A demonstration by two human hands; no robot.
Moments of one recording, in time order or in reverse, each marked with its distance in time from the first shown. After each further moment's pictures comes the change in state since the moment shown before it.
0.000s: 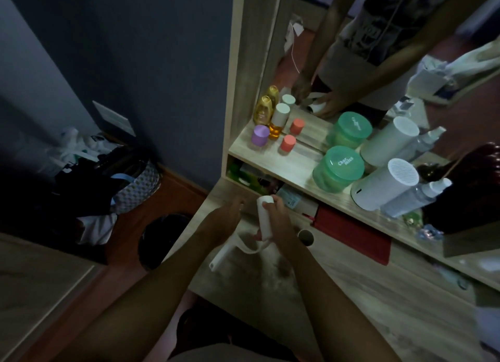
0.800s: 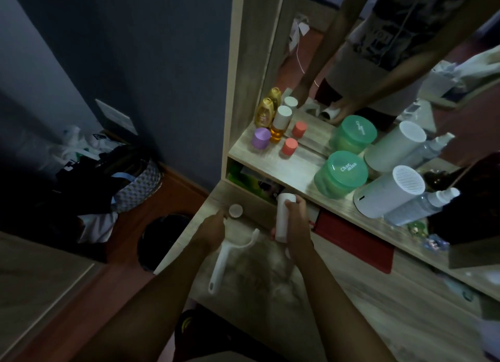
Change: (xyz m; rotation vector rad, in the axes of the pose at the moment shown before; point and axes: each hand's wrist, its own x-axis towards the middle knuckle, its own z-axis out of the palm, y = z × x) left_hand 0.016 -0.052 0.026 0.076 0.019 -0.213; right_hand 0.004 0.002 -0.028 0.372 0.176 -0.090
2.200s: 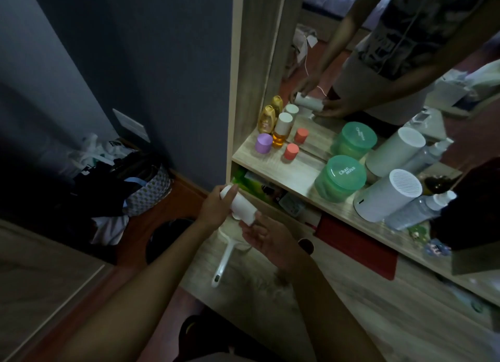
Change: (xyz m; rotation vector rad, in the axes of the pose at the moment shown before) left_hand -0.029 0.067 -0.065 -0.812 0.222 -0.041; right_hand -0.023 0.007 0.016 0.466 -0.448 0.498
